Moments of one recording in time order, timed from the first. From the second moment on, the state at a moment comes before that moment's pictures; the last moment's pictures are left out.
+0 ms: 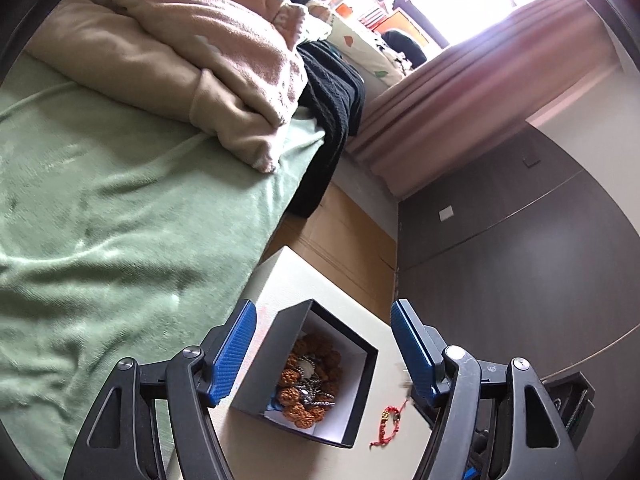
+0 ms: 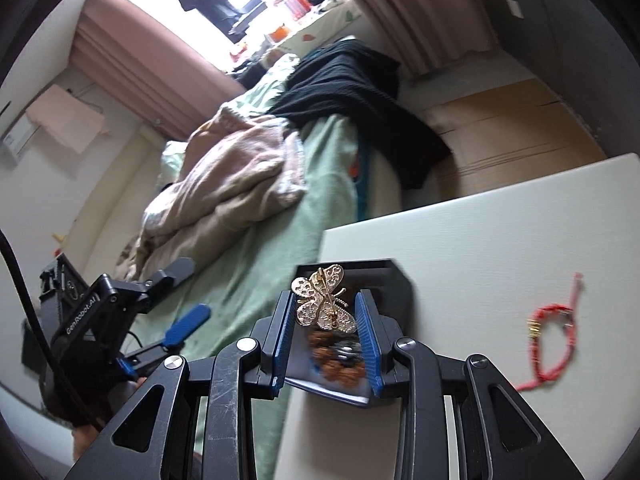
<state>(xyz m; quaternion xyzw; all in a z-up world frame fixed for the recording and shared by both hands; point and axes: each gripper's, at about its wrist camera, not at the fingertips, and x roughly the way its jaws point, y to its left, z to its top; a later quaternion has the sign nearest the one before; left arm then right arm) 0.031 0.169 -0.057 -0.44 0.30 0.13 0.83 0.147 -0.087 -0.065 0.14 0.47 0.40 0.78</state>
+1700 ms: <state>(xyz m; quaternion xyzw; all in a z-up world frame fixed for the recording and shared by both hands) 0.157 -0.061 -0.122 -0.16 0.49 0.03 0.85 0.195 -0.318 -0.083 0.17 0.54 0.14 0.81</state>
